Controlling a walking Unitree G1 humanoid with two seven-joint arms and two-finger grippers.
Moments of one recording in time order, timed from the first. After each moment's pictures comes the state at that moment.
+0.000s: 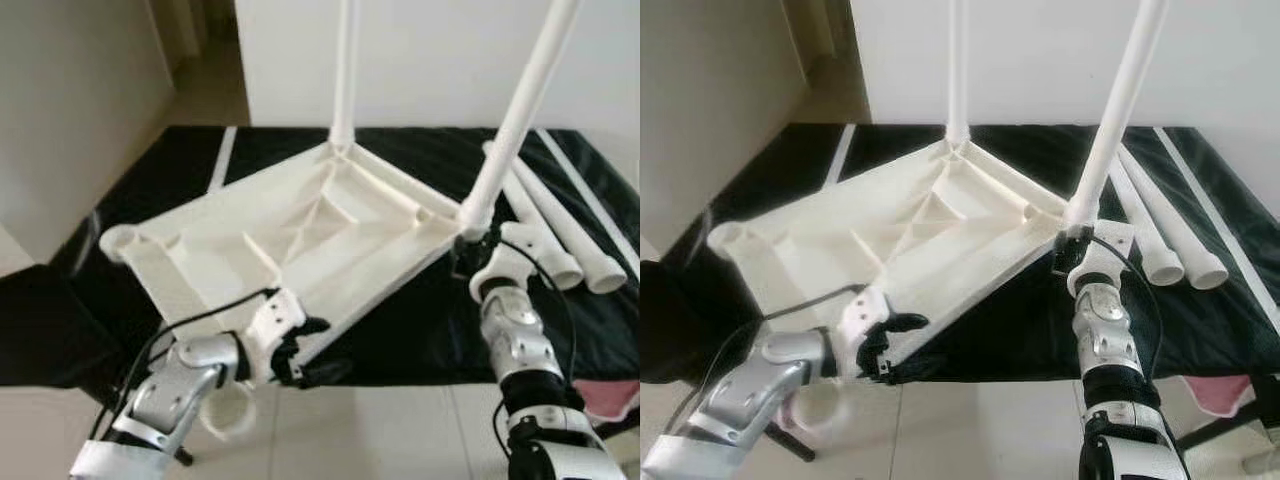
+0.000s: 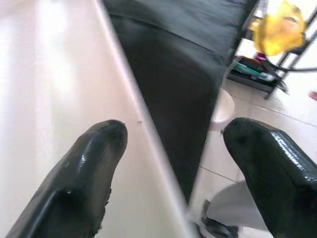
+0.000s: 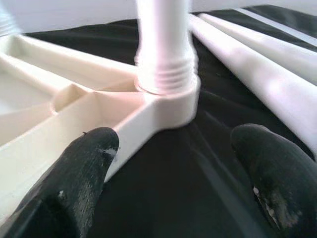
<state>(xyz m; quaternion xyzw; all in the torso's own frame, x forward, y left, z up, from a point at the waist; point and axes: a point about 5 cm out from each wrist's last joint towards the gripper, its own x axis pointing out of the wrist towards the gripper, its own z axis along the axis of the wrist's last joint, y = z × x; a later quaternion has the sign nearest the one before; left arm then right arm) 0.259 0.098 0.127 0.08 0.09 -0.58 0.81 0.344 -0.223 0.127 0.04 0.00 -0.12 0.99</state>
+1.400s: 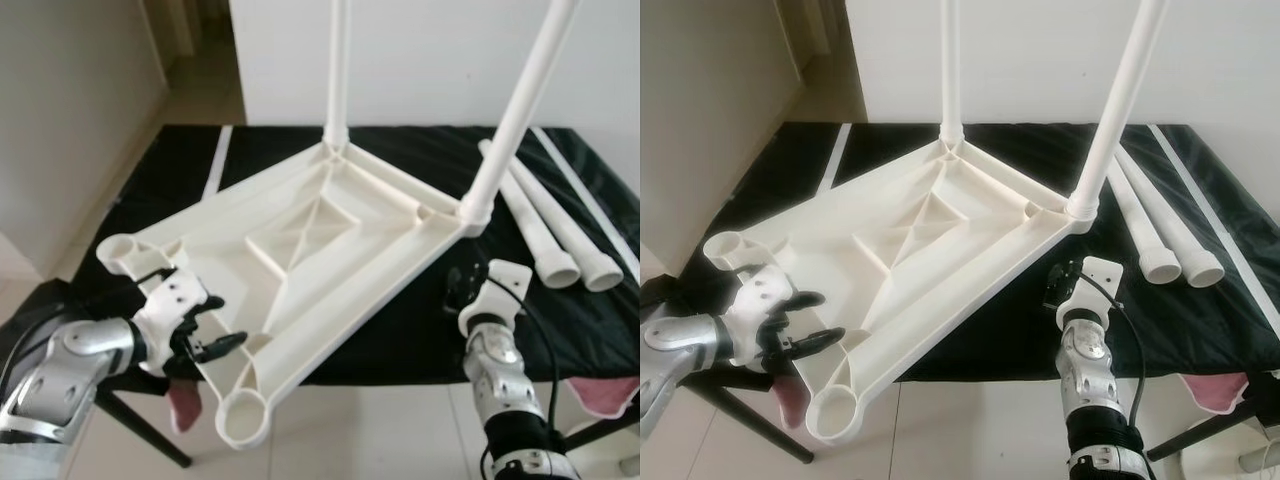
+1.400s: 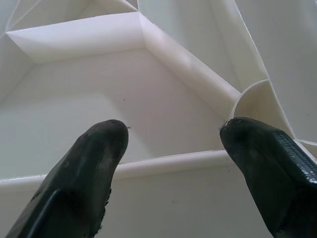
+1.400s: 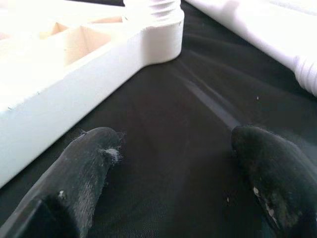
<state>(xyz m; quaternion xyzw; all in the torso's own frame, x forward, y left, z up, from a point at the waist) 0.263 0.205 0.139 0.20 0.17 -0.46 0.85 0.314 -0.204 0.089 0.04 0.03 -0.16 0.99</state>
